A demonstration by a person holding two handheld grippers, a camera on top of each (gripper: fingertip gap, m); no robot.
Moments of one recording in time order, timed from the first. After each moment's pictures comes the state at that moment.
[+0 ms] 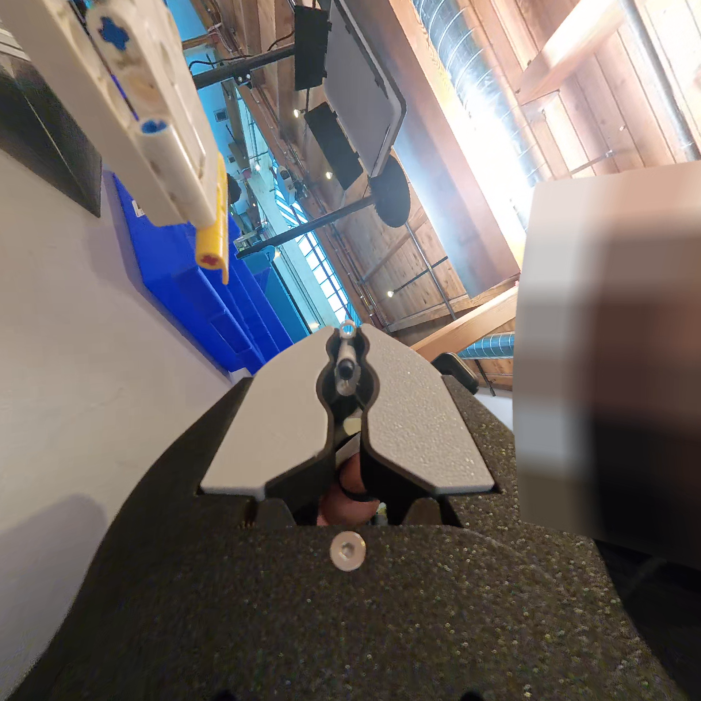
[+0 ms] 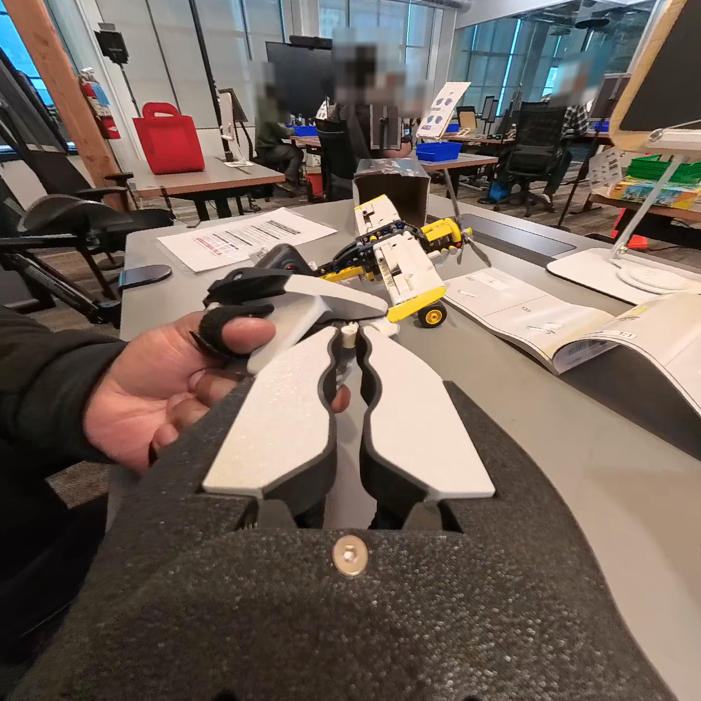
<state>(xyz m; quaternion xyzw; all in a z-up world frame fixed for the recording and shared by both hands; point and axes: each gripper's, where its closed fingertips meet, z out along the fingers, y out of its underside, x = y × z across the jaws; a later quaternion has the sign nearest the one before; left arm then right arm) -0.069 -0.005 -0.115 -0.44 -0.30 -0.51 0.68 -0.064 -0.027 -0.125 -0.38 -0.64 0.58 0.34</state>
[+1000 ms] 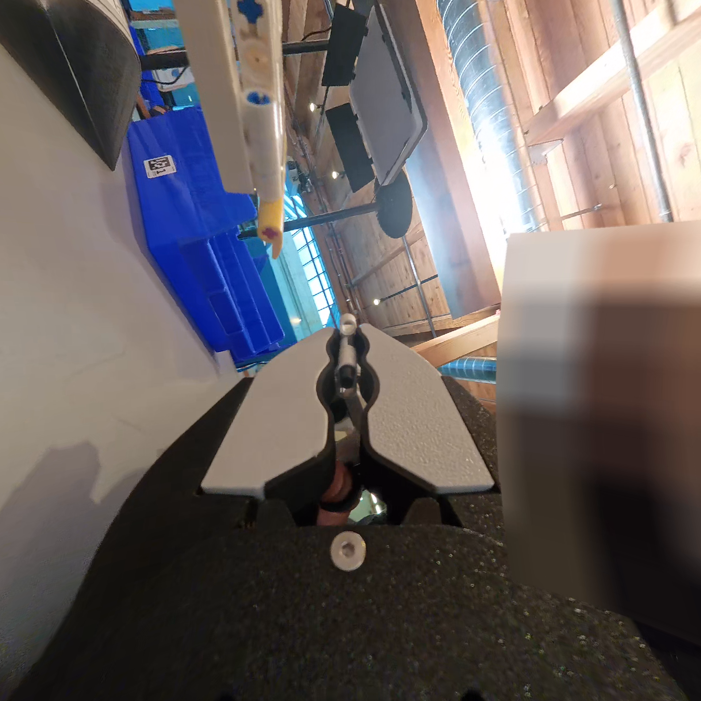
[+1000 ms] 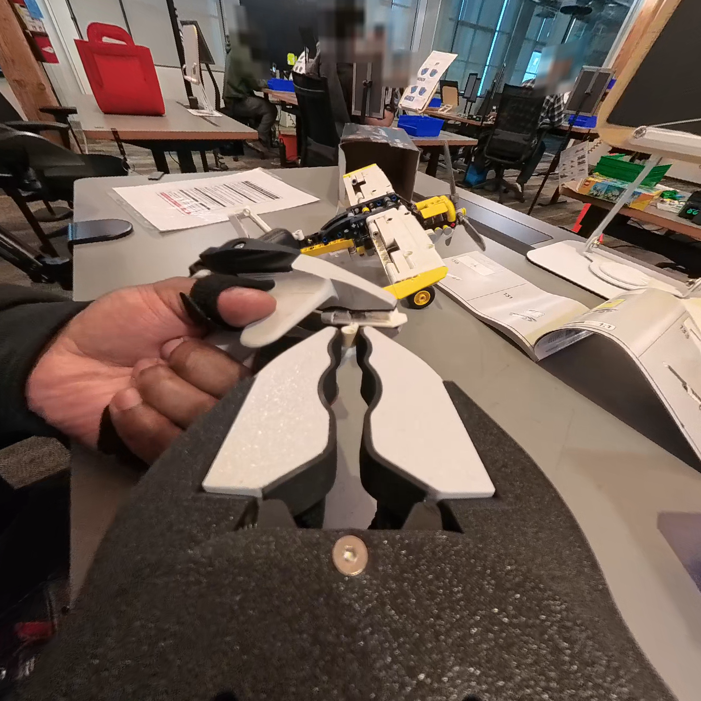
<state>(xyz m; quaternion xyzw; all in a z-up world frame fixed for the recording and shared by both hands) -0.072 -0.006 -0.126 -0.41 -0.35 -0.56 0.63 -0.064 -0.031 -0.139 -0.38 -0.67 0.53 0.37</state>
